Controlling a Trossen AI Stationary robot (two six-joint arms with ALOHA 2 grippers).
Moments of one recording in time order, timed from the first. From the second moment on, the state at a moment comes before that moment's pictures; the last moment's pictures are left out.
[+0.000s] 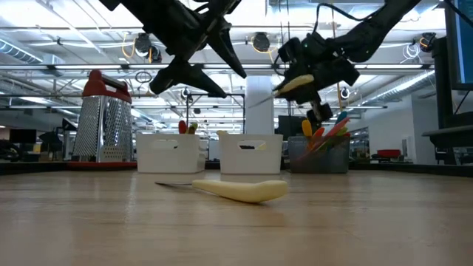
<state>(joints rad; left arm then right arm) -0.15 1.61 1.06 -0.15 -0.34 -1.08 -0.62 1.54 0.88 0.01 -0.97 1.09</state>
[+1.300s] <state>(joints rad) -0.18 1.61 1.06 -0.10 -0.34 -0.98 -0.63 1.82 1.06 0.26 -0.96 1.71</state>
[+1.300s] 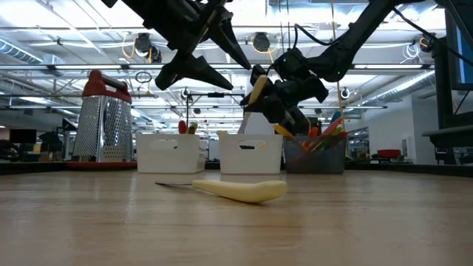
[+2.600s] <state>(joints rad) -0.19 1.61 1.06 -0.10 -0.26 -1.03 -0.50 1.67 1.06 0.25 -1.03 1.53</state>
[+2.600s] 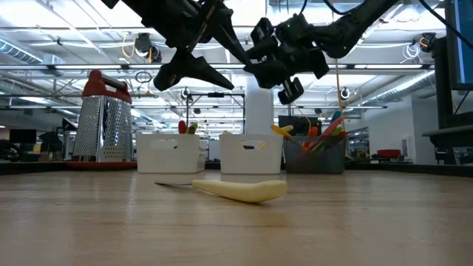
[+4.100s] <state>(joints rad) -0.38 1.62 1.06 -0.11 -0.24 -1.73 -0.53 0.96 0.10 0.98 -0.84 1.18</state>
